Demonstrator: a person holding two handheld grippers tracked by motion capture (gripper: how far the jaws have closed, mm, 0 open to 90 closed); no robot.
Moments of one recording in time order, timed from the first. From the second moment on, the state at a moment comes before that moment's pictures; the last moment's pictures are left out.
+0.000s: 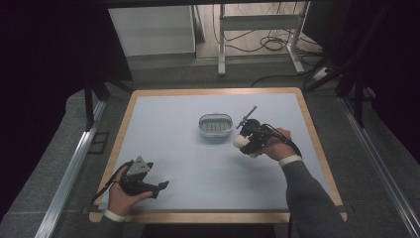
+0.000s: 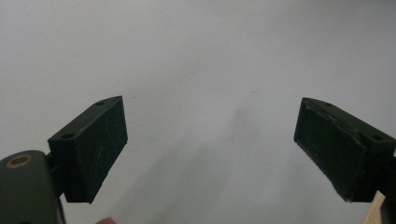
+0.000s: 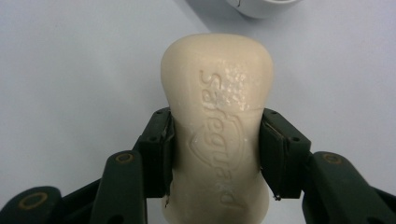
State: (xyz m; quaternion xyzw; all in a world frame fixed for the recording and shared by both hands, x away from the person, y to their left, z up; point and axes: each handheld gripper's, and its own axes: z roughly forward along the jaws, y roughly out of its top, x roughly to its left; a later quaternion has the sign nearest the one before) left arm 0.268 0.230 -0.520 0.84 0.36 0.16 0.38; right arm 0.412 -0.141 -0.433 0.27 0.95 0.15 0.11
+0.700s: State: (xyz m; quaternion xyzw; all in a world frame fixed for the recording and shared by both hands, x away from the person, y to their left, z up) left arm 0.268 0.230 -0.520 0.84 0.36 0.16 0.38; right arm 0.430 -0.126 -0.425 0.25 0.95 0.16 0.11
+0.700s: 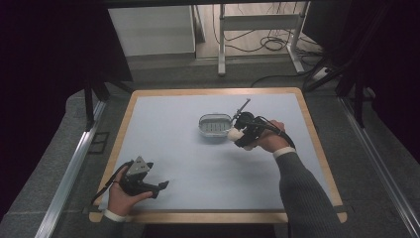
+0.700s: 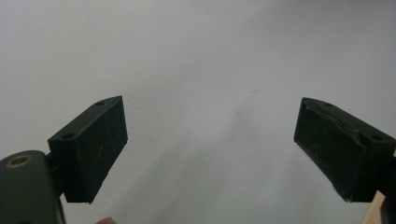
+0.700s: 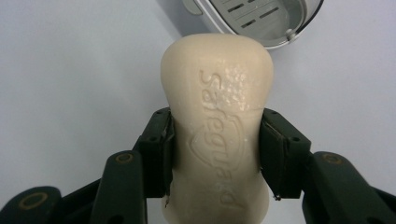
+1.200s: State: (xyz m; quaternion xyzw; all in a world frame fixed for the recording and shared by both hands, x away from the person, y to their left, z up) left arm 0.268 0.230 -0.520 0.84 0.36 0.16 0.38; right arm 0.440 -0.122 -0.415 0.25 0.95 0.17 0.12
